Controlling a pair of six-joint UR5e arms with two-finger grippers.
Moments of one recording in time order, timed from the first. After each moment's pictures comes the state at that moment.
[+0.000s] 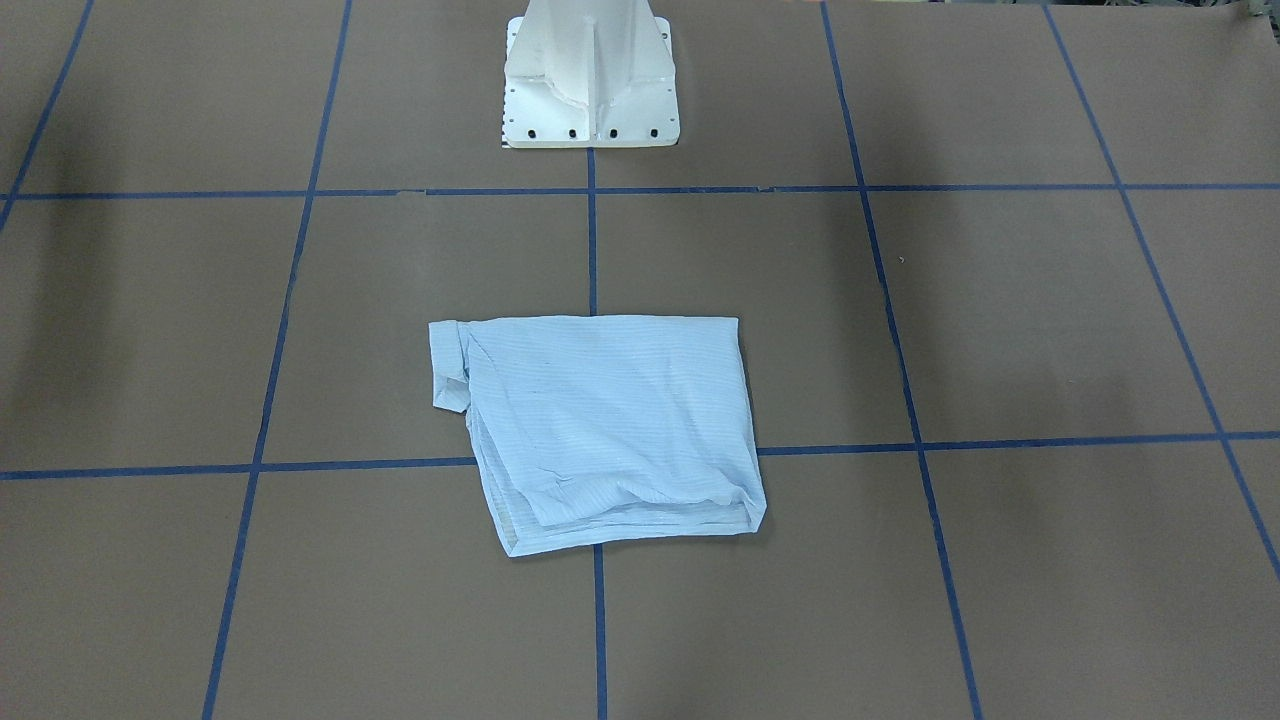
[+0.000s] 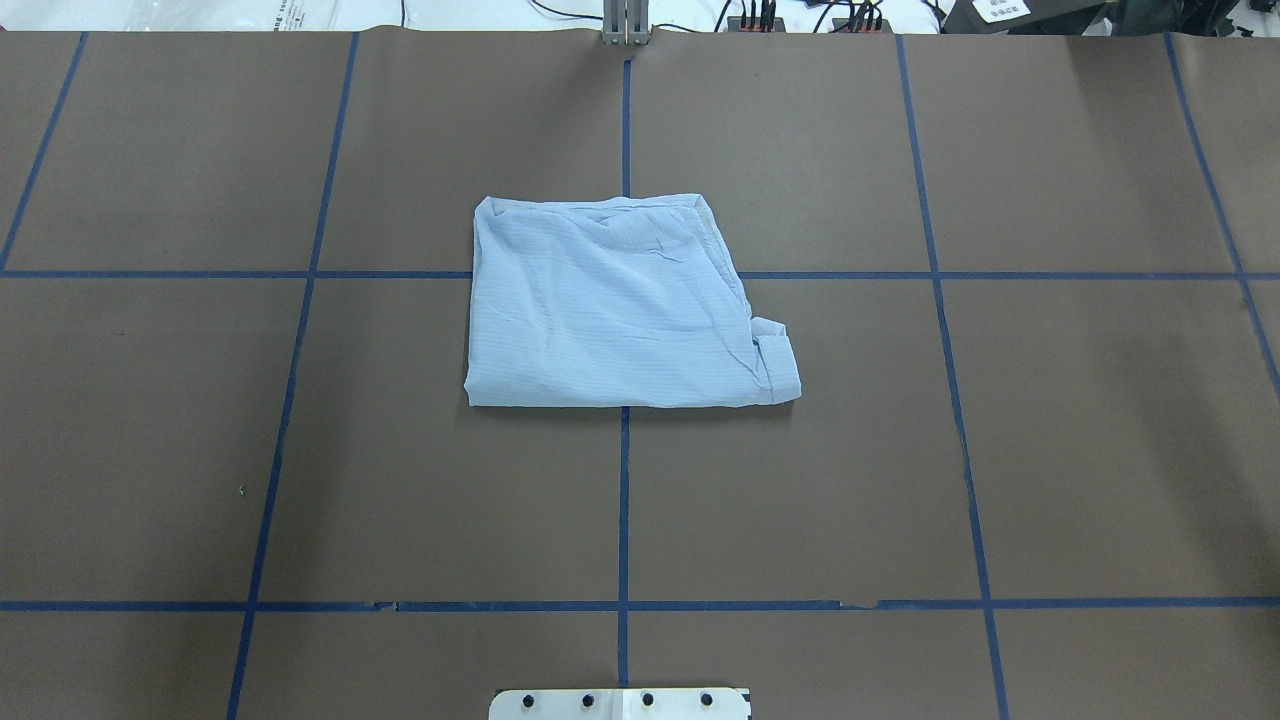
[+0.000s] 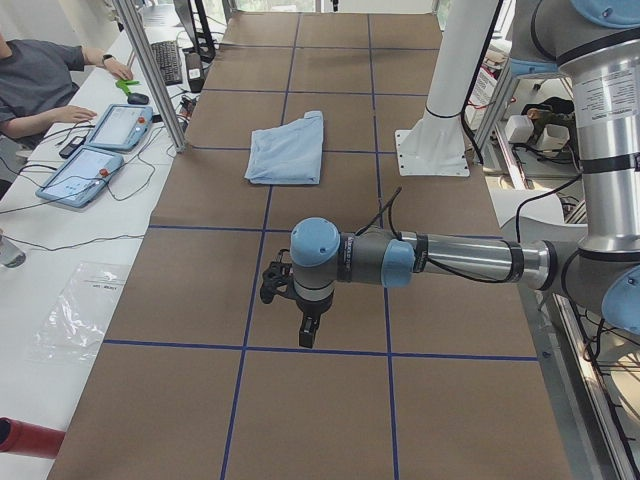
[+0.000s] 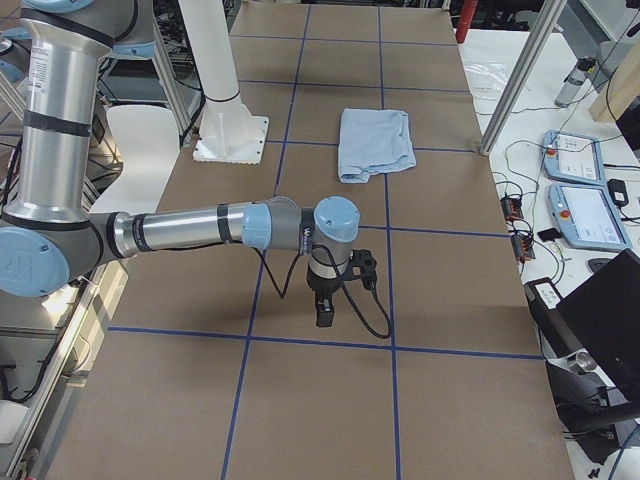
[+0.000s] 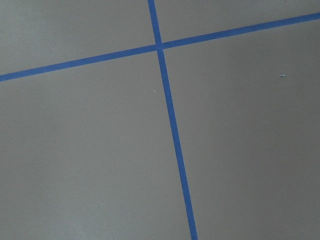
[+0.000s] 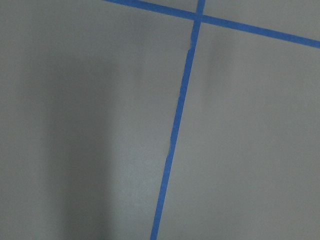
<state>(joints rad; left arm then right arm) -1.54 -1.35 -1.87 -1.58 -2.33 0.11 1.48 -1.77 1.92 -1.77 2.25 -0.14</state>
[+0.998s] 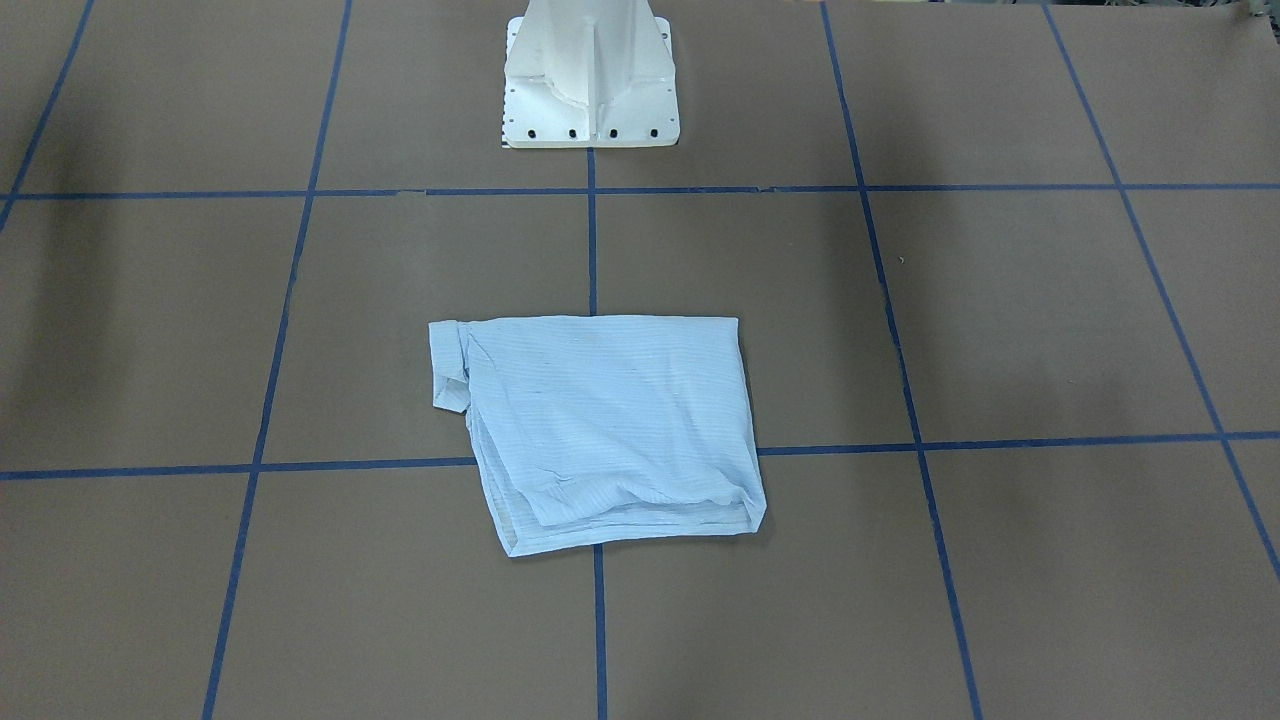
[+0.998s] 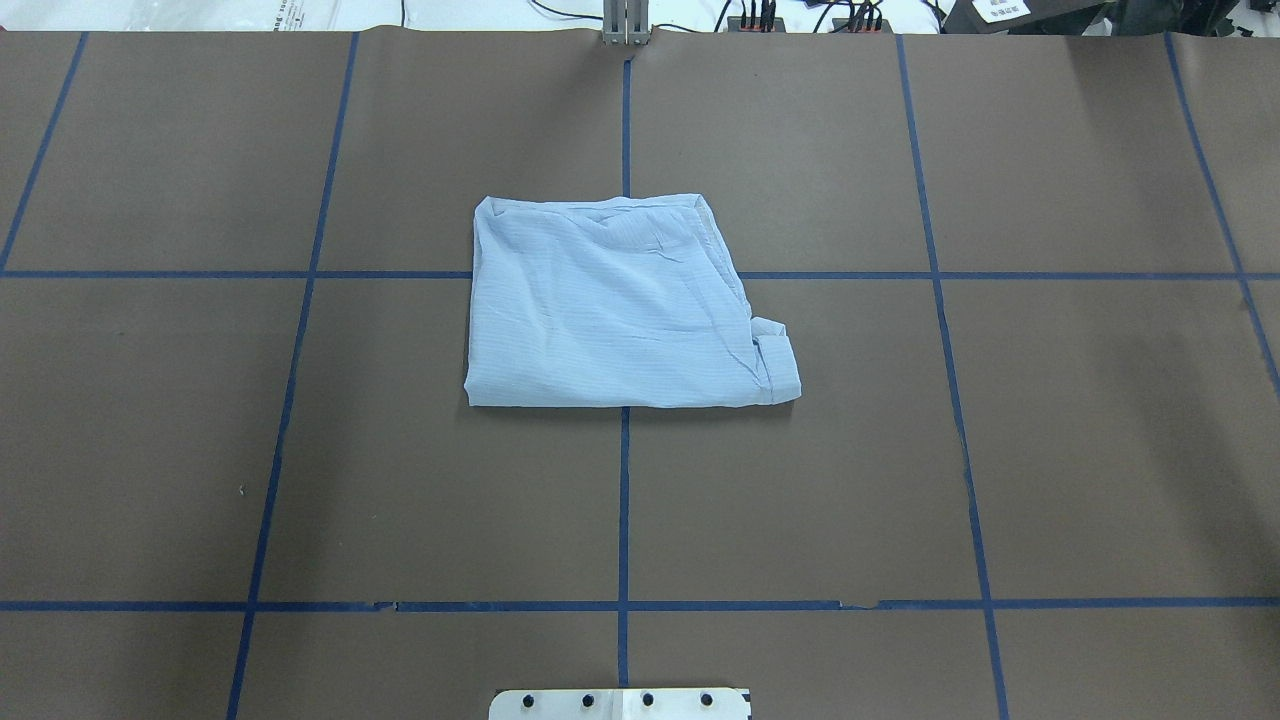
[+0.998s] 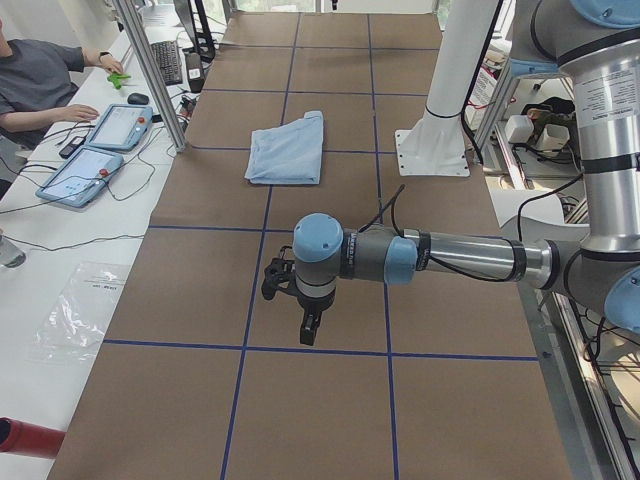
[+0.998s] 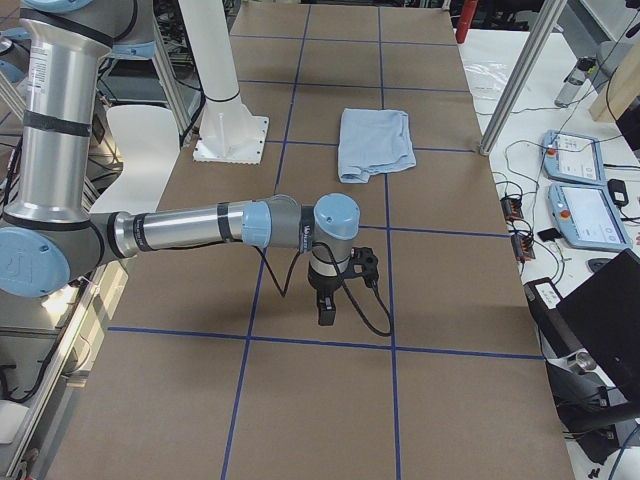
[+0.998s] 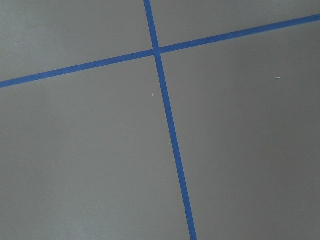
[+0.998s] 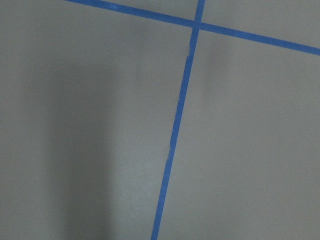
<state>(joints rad) -1.54 -1.34 -1.89 -1.58 -2.32 0.11 1.49 -1.76 1.92 -1.77 2.26 -0.13</state>
